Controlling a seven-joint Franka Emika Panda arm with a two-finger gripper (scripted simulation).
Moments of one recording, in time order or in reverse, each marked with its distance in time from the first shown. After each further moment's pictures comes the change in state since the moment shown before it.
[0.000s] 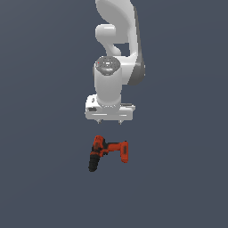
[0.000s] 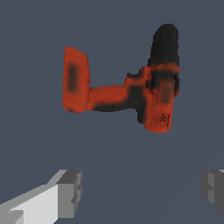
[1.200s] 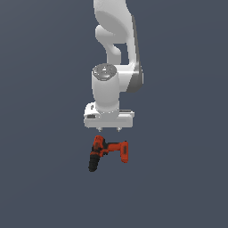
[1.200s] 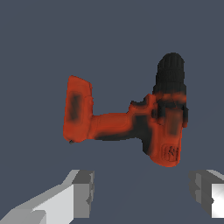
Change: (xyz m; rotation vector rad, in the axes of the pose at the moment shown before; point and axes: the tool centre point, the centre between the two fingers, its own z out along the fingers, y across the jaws) arm 0.036 -0.001 0.014 0.034 0.105 -0.018
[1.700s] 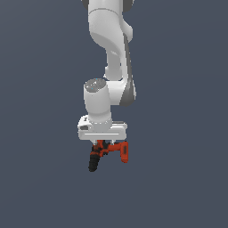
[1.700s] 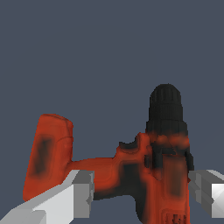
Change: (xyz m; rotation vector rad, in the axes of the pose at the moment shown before) arm 0.044 0.025 0.040 0.031 0.169 0.016
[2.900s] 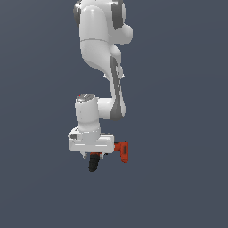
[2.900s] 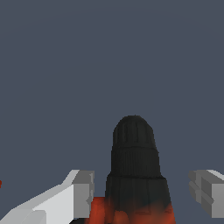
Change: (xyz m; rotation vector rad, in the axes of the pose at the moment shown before) arm 0.033 0.053 0.055 0.001 0.241 0.059
